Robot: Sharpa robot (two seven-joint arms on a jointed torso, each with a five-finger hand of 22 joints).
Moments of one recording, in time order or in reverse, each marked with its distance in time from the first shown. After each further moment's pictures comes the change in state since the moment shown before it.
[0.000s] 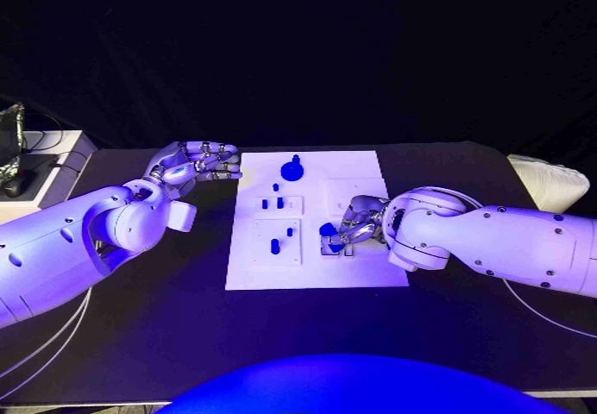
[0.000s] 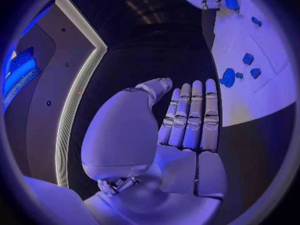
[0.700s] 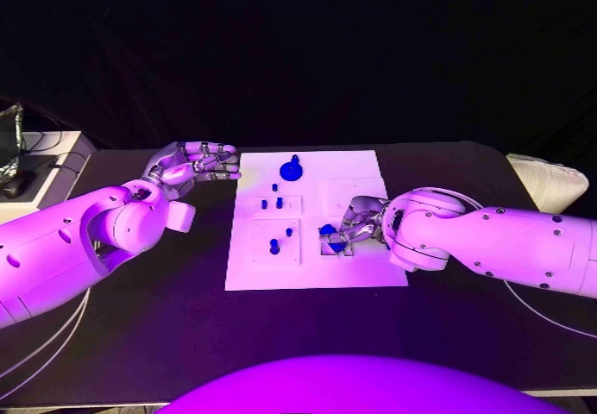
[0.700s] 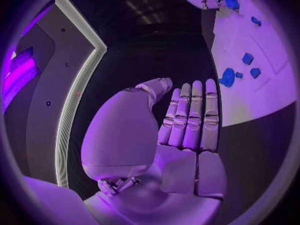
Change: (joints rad) left arm 0.000 -0.002 0.000 0.001 0.000 0.000 -0.003; left_hand 0.000 0.000 0.000 0.000 0.000 0.000 0.000 0.000 -0.001 0.000 0.000 0.000 0.000 -0.004 0.004 0.000 0.001 0.000 0.000 0.000 0.000 -0.002; right arm -0.004 -0.003 -0.001 0.004 -0.020 -0.003 0.000; right_hand -0.069 0.088 -0.232 0.005 -0.091 0.002 -0.003 0.000 0.011 0.000 0.000 -0.009 0.000 0.000 0.000 0.000 0.000 0.000 0.000 0.000 -0.005 0.001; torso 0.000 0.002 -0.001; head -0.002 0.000
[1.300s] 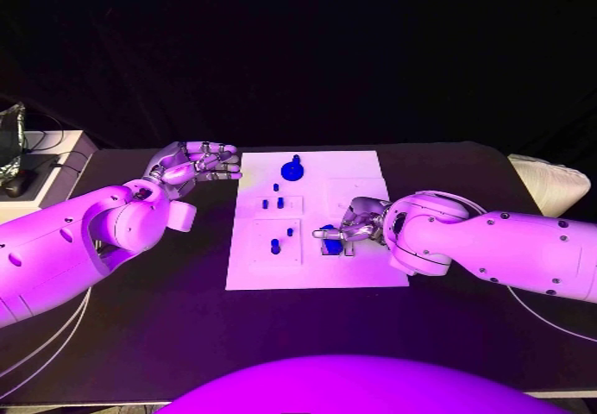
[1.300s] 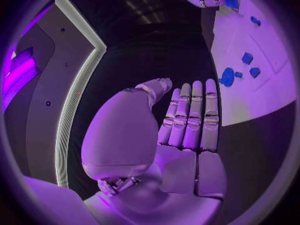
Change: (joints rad) left arm 0.000 0.000 0.000 -0.001 0.000 -0.001 -0.002; left_hand -0.004 0.004 -0.003 0.003 0.000 -0.003 0.003 0.000 0.000 0.000 0.000 0.000 0.000 -0.004 0.004 0.000 0.002 0.000 0.000 0.000 0.000 -0.001; right arm -0.004 -0.013 0.000 0.029 -0.012 -0.034 0.002; right_hand -0.121 0.053 -0.179 0.004 -0.101 0.000 0.000 0.004 0.007 0.000 0.000 0.004 0.000 0.000 0.000 0.004 0.001 0.000 0.000 0.000 0.014 0.000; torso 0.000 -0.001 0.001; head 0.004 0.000
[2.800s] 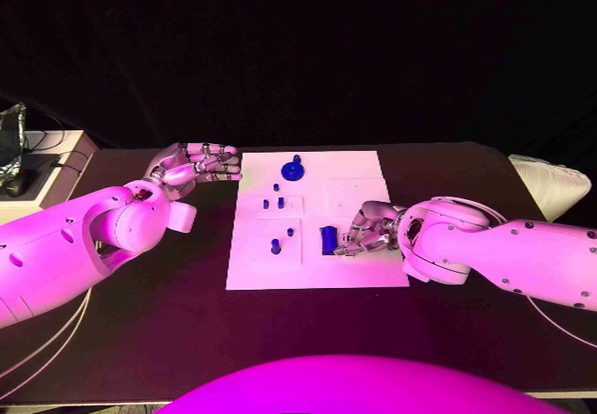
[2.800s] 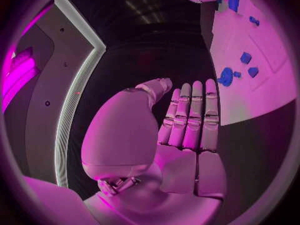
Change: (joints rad) left arm -0.004 -0.001 0.000 -0.001 0.000 -0.001 -0.003; left_hand 0.000 0.000 0.003 0.003 0.000 0.000 0.000 0.000 -0.002 0.000 0.000 0.000 0.000 -0.007 0.000 -0.004 0.003 0.000 0.000 0.000 -0.008 -0.003; right arm -0.014 -0.077 0.001 0.057 -0.029 -0.002 0.044; right_hand 0.424 0.000 0.057 -0.010 -0.031 0.026 -0.012 0.009 -0.005 -0.002 -0.009 0.019 0.000 0.000 -0.007 0.000 0.000 -0.015 0.000 -0.007 0.042 0.000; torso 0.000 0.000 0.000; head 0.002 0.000
